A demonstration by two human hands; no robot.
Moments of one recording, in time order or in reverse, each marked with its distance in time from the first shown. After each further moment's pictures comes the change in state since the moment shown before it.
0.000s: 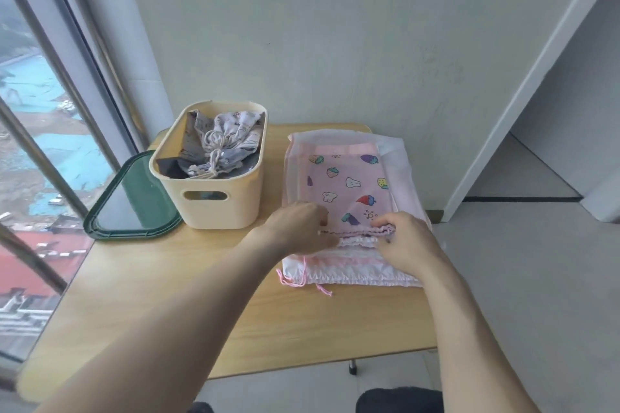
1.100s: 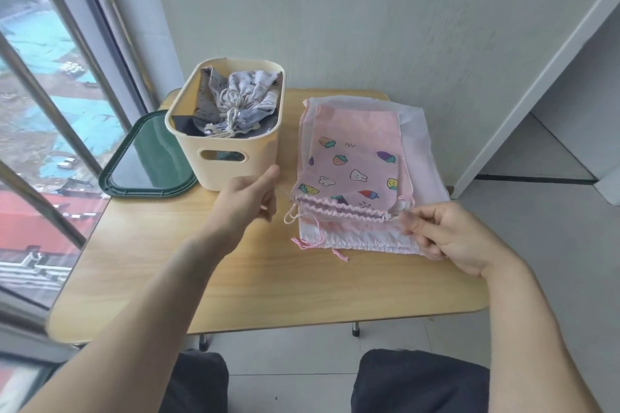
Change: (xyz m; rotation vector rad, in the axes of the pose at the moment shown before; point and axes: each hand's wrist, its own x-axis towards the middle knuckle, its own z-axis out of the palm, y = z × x) left_hand -0.075 -0.058 0.008 -1.240 0.403 -0.269; right_hand -0.034 0.010 -0.022 0.714 -0.339 0.080
